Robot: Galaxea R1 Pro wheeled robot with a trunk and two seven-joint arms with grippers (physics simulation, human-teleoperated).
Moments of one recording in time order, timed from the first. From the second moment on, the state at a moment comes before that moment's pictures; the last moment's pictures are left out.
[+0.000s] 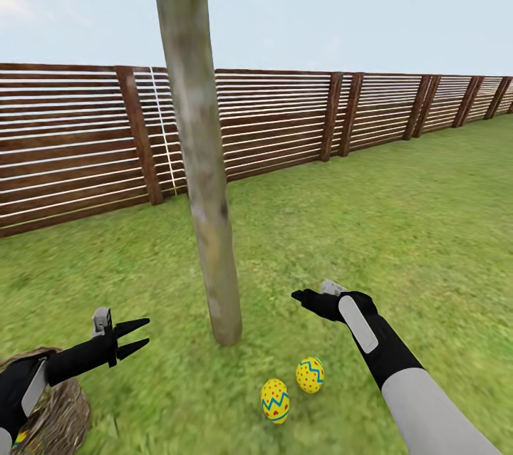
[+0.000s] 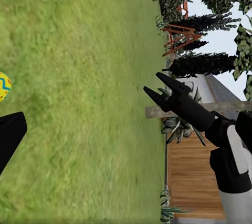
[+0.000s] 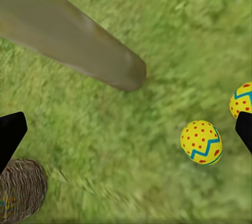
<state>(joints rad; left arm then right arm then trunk) -0.53 0.34 0.38 -0.65 0.18 0.94 -1.36 -0.68 -0.01 0.14 -0.90 -0.74 0.70 -0.19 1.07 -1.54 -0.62</state>
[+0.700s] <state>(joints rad) -0.53 0.34 0.38 -0.65 0.18 0.94 -1.36 -0.68 -0.01 0.14 -0.89 -0.74 0.66 -0.19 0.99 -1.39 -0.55</state>
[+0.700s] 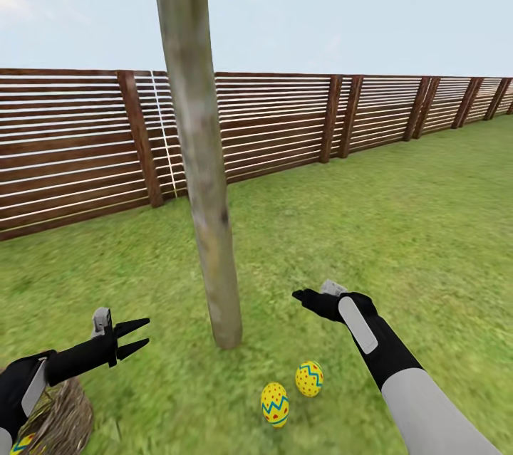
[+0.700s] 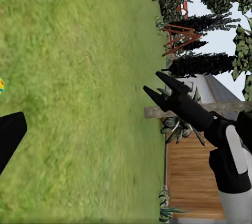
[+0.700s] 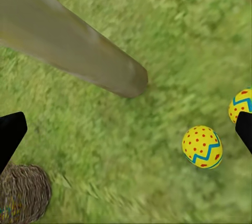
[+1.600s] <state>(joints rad) -0.53 0.34 0.38 -0.65 0.18 0.94 -1.36 -0.68 -0.01 0.14 -0.88 -0.74 0.66 -0.19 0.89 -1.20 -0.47</state>
